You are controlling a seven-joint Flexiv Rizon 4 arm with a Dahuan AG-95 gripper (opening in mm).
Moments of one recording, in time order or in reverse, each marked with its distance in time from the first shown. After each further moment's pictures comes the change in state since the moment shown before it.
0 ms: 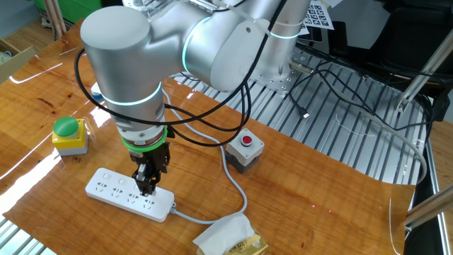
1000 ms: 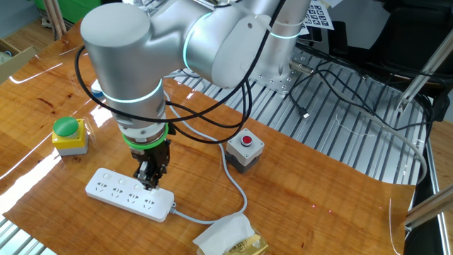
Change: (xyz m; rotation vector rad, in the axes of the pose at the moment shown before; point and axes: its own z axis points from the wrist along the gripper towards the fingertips) arm -0.001 -0.005 -0.006 0.012 -0.003 -0.015
